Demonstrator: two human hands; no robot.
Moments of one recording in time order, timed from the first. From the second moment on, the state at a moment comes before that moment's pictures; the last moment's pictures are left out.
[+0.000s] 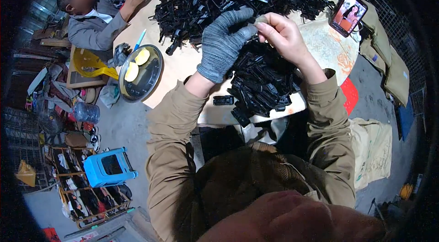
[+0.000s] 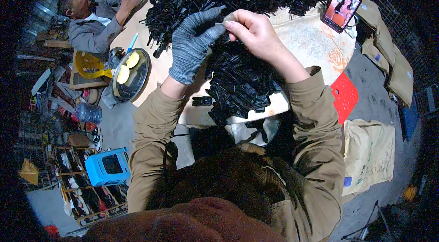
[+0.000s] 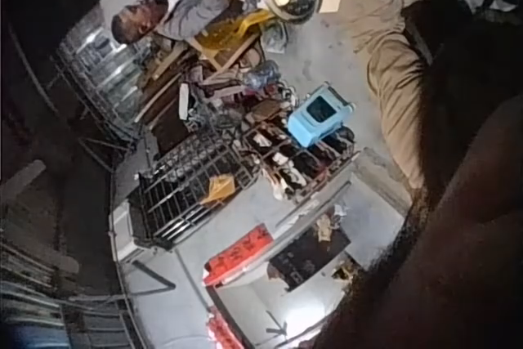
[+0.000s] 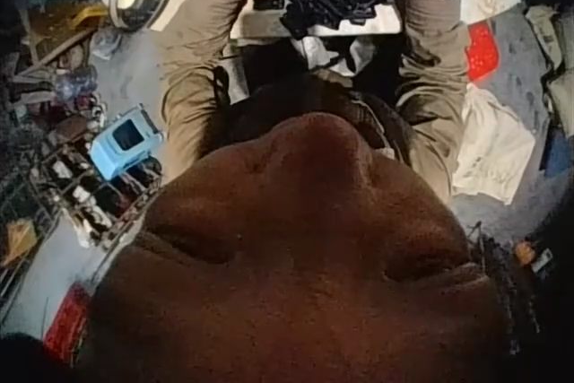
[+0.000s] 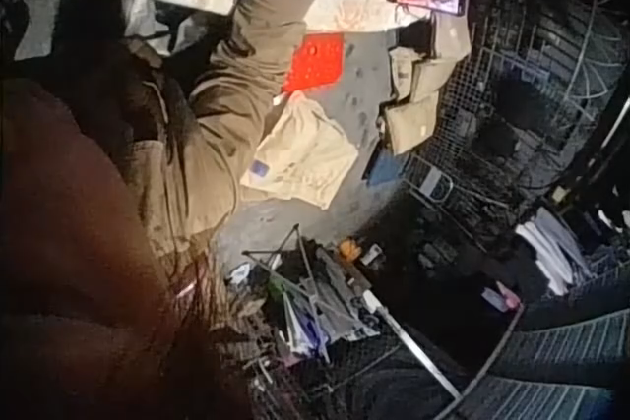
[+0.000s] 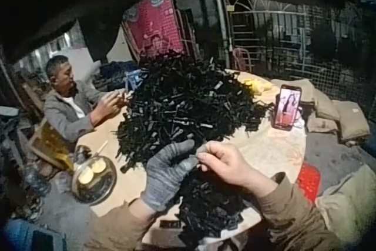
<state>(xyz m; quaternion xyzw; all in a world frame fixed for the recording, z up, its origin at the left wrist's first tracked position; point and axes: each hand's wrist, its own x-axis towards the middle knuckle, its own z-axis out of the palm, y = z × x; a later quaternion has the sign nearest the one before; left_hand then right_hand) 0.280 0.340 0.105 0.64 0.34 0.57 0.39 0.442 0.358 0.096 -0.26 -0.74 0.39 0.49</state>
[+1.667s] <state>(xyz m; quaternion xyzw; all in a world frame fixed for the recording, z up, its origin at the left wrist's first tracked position) 0.254 0.364 0.115 0.58 0.23 0.57 0.53 0.455 0.379 0.089 -0.38 -0.71 0.33 0.48</state>
